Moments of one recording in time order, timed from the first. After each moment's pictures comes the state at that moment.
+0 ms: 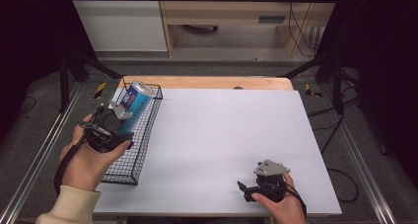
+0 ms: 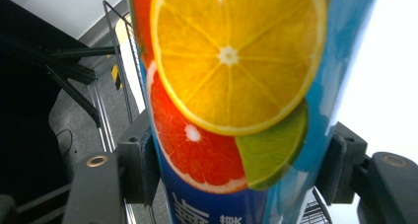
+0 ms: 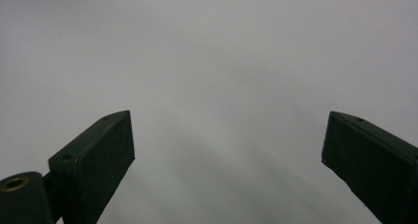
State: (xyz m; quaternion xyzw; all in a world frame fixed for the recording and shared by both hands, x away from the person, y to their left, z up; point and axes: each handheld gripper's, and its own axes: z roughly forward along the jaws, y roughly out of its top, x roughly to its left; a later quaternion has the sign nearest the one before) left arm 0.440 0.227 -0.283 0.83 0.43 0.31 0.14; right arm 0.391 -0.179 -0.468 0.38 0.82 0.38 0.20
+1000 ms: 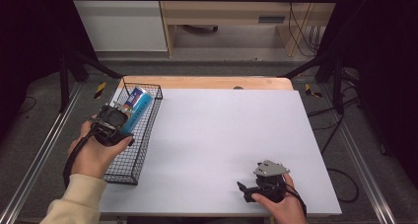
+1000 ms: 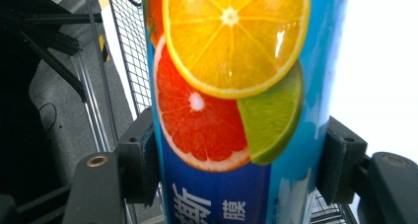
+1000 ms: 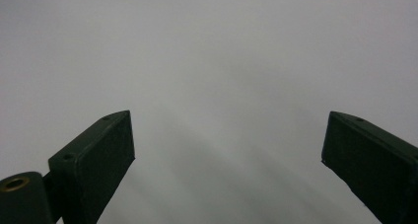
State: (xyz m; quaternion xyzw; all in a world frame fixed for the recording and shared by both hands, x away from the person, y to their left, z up) left arm 0.475 0.239 -0.317 0.84 0.46 0.27 0.11; right arm 0.390 -0.179 -0.467 0.38 0.82 0.38 0.21
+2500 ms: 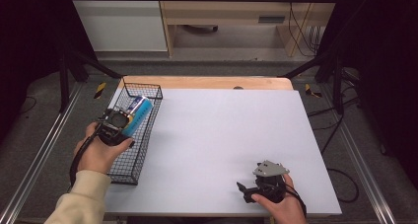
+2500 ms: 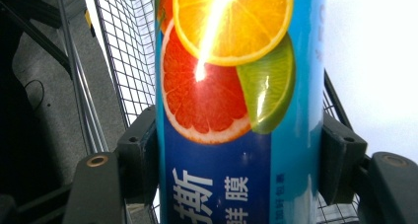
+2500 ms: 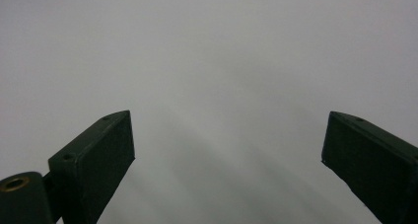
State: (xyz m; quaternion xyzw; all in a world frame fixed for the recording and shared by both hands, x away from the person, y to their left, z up) left arm 0.495 0.249 -0.350 0.84 0.48 0.24 0.08; right arm 0.390 -0.178 -0.467 0.38 0.82 0.37 0.20
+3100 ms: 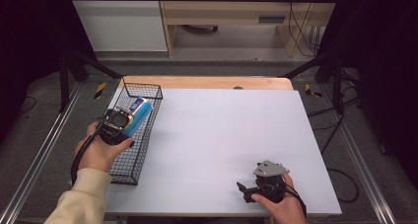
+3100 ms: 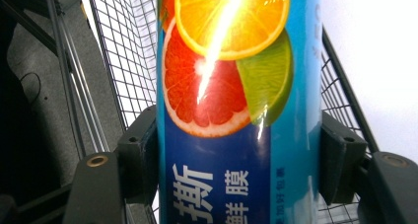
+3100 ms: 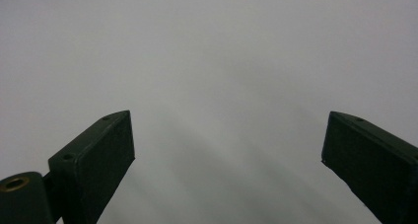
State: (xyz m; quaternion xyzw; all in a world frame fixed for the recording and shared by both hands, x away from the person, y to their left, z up) left arm 0.502 0.252 -0.358 0.84 0.49 0.23 0.06; right arm 0.390 -0.179 -0.467 0.37 0.82 0.38 0.20
